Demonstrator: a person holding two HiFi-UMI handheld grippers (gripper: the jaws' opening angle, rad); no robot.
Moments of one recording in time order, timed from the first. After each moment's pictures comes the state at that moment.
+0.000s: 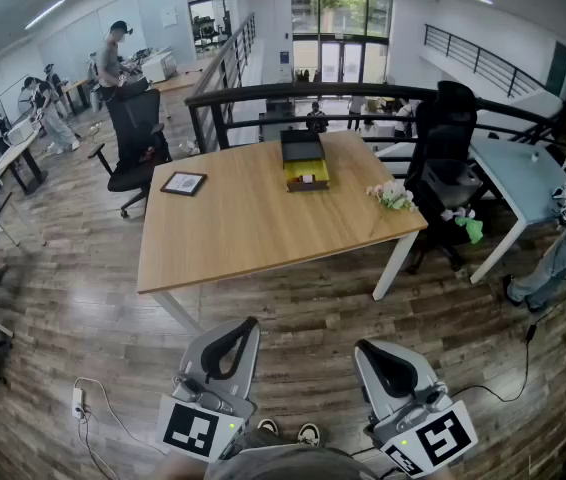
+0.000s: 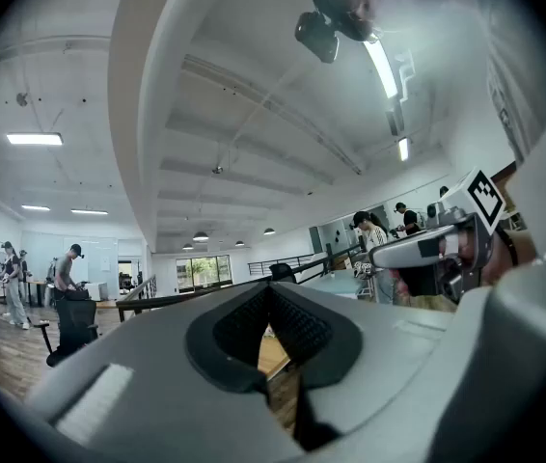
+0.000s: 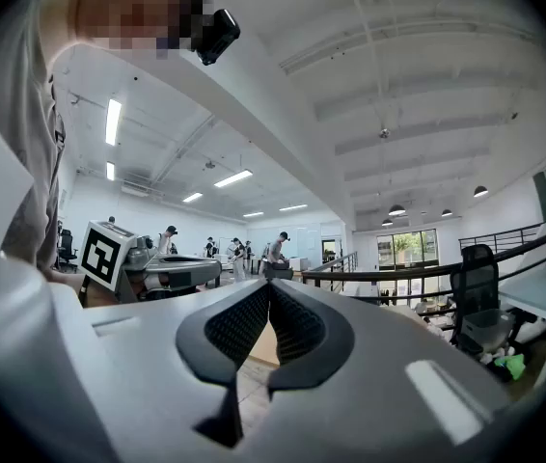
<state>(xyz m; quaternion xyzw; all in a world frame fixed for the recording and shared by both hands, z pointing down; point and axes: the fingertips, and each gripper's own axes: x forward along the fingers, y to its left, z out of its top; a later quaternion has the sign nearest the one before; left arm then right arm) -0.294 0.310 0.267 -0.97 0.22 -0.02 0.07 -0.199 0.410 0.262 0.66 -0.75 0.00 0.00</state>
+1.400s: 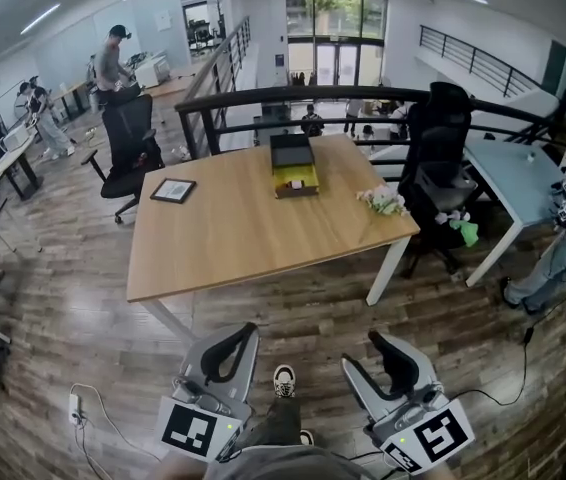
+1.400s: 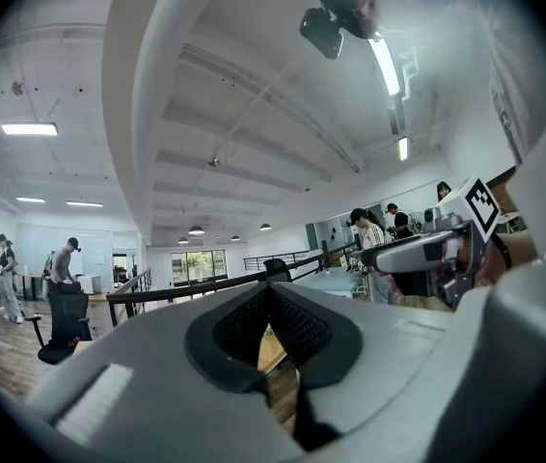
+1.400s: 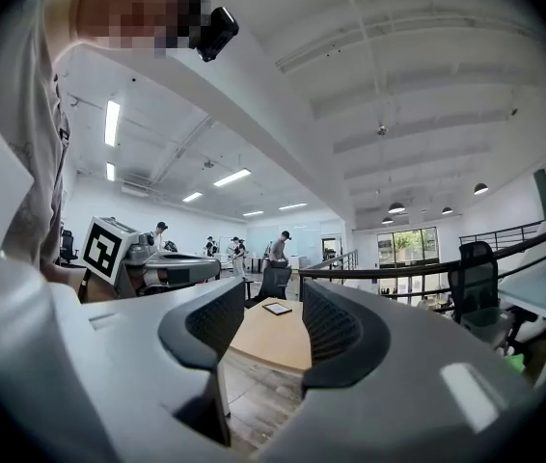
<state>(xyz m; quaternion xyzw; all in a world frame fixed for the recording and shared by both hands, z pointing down) -0.252 0.308 0.276 -0.98 0.21 -0.02 0.07 -0.156 0.408 0.277 0.66 -0.75 0.00 0.00</state>
